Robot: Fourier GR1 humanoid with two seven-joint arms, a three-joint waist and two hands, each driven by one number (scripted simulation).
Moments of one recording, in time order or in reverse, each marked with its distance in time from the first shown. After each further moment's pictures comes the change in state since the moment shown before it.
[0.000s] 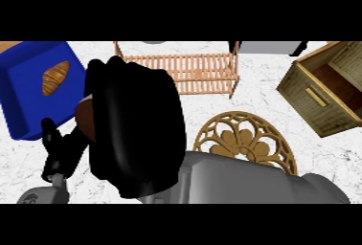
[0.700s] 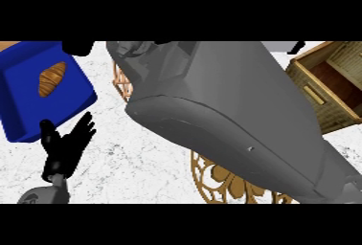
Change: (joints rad) left arm -0.001 -0.005 0.010 0.013 -0.005 -0.004 -0.035; right arm -0.345 -0.018 -0.388 0.326 -0.039 0.074 -0.081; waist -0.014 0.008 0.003
